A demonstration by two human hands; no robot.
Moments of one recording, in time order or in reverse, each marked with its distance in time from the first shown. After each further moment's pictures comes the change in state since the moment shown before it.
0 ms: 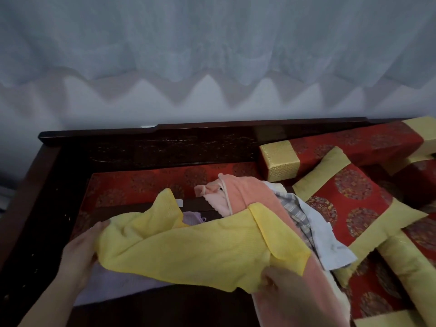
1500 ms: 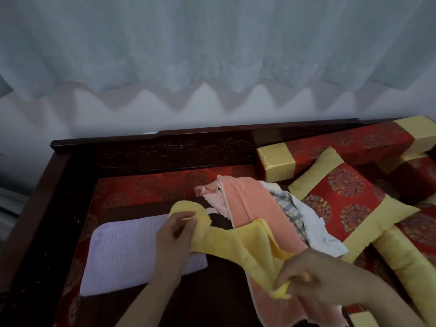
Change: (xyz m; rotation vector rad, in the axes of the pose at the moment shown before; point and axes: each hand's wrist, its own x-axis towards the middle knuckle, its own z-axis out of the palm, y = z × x) left_hand -0.146 0.018 0.144 0.283 -0.179 0.330; right_hand -0.036 -0.066 -0.177 0.178 -0.403 -0.312
